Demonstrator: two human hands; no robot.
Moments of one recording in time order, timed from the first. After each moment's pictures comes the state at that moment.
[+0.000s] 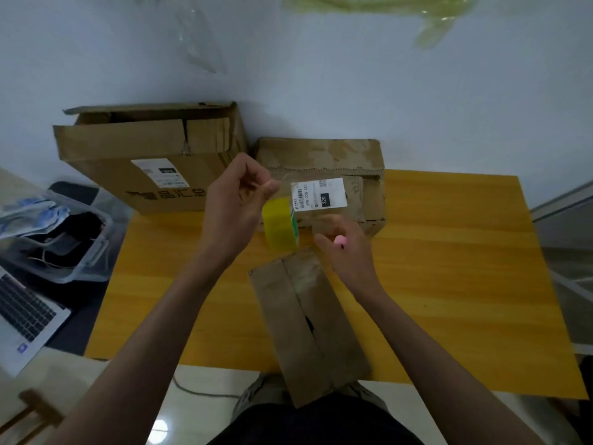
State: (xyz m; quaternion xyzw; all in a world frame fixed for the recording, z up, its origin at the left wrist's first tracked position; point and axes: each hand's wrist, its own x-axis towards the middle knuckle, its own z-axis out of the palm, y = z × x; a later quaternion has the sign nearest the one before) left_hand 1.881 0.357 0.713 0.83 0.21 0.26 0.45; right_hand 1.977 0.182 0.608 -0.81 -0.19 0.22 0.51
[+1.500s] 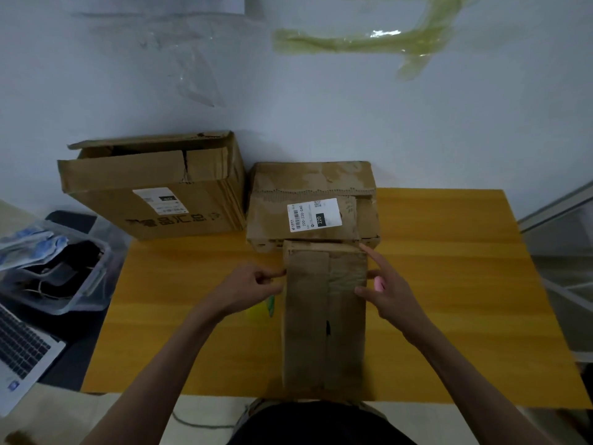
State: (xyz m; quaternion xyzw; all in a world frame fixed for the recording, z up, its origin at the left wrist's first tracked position) left_hand 1.849 0.367 0.633 0.83 0.20 -0.15 0.51; right_hand 1.992 0.100 0.619 -0.80 -0.20 0.31 0.48
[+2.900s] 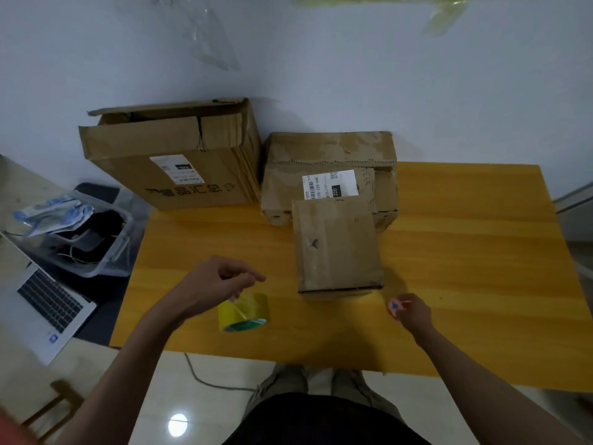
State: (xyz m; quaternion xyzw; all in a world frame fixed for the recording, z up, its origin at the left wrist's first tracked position) left_hand 1.770 0.369 0.678 0.80 0.29 -0.15 0.49; right_hand 1.980 0.030 0.441 -0.89 0.07 0.36 0.28
